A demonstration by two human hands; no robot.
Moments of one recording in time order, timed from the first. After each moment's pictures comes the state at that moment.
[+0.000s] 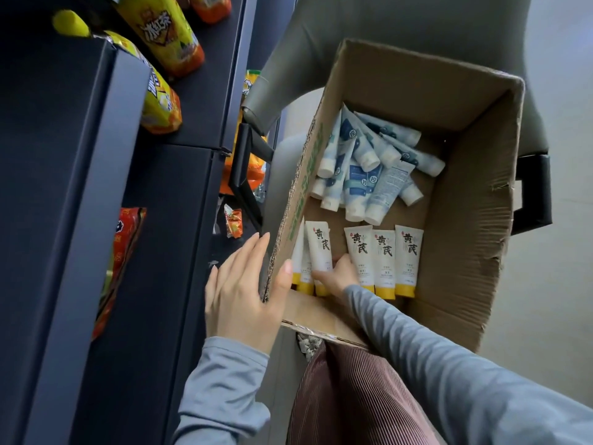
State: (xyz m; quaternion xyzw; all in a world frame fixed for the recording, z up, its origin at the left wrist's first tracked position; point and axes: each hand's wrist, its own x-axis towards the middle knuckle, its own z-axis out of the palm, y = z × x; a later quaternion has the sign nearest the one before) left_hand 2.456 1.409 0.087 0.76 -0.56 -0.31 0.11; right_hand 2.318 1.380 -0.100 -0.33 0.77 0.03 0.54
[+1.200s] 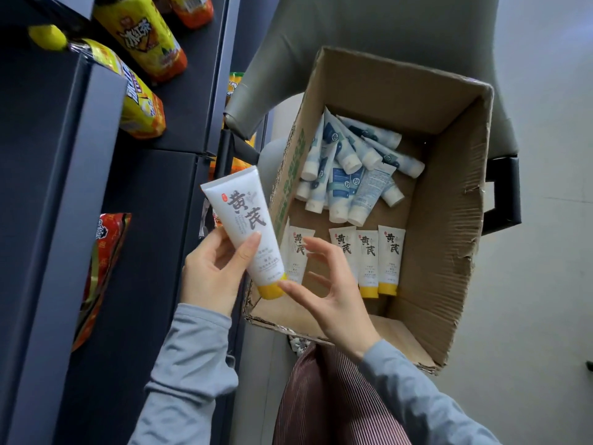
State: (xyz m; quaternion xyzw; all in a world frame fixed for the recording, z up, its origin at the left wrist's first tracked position) left_hand 2.461 1.372 0.088 0.69 -0.35 -0.49 0.40; right_hand 2.309 1.405 0.046 -0.48 0.59 -0.31 0.57
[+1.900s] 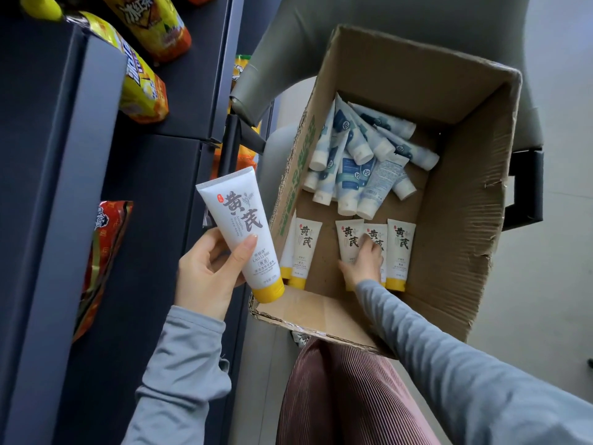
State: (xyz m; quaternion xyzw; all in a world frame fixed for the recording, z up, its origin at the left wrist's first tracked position) left_hand 2.478 1.382 0.076 0.70 -0.30 -0.51 0.41; right_hand 2.271 1.379 -0.098 -0.40 0.81 0.01 0.44
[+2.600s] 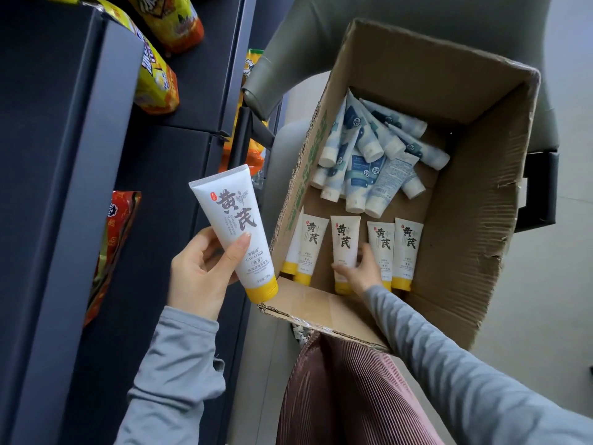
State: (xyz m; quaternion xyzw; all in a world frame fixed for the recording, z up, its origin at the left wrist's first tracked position) left_hand 2.490 1.392 0.077 0.70 -0.29 -0.50 0.42; right_hand 2.274 1.395 -0.095 -0.32 0.76 -0.13 0.55
